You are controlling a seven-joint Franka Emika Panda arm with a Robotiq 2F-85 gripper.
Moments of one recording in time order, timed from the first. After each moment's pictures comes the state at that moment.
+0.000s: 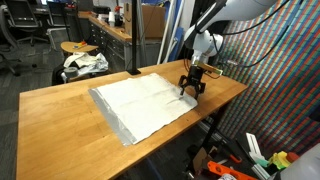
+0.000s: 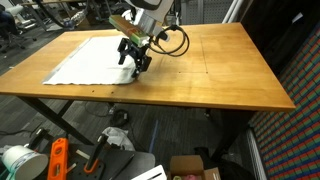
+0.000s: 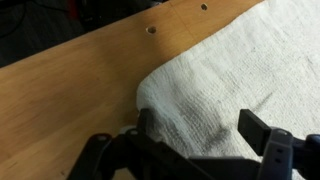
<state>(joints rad) -0.27 0.49 -0.15 -1.93 0.40 1.82 -0.15</state>
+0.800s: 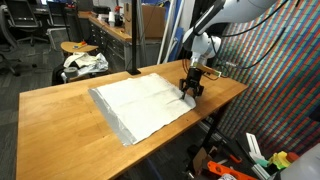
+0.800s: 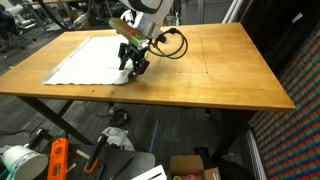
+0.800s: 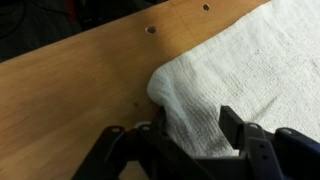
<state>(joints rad) -0.27 0.51 -0.14 -1.92 0.40 1.82 -0.16</state>
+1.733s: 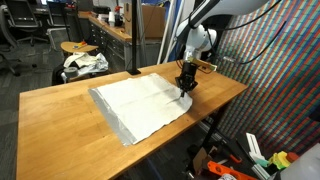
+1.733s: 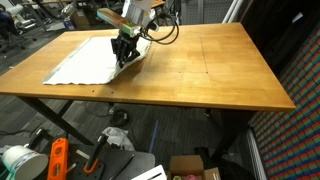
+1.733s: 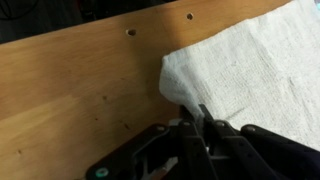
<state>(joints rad) -0.22 0.45 -0.11 -1.92 0.34 1.82 -0.16</state>
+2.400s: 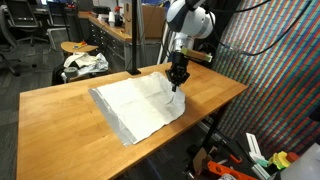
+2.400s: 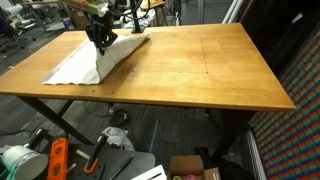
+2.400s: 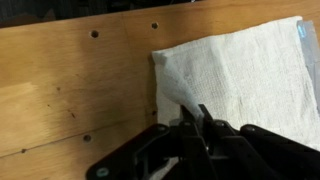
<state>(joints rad) -0.09 0.22 -0.06 -2.09 0.26 1.96 -0.12</state>
